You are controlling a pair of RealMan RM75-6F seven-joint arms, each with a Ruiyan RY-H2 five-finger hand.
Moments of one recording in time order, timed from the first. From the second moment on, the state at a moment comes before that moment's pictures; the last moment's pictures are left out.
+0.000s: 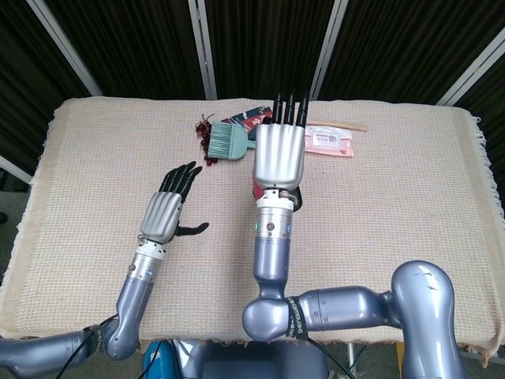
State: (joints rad) left arm -0.61 -1.71 -0.36 -1.62 1.21 1.24 0.31; right arm 1.37 -1.74 0.72 -1.64 -0.48 1.78 -1.49
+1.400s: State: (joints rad) left arm -0.83 -2.06 -0.45 -1.16 1.24 1.34 0.12; right arm 1.48 -1.79 0.75 -1.48 -0.40 1.67 -1.30
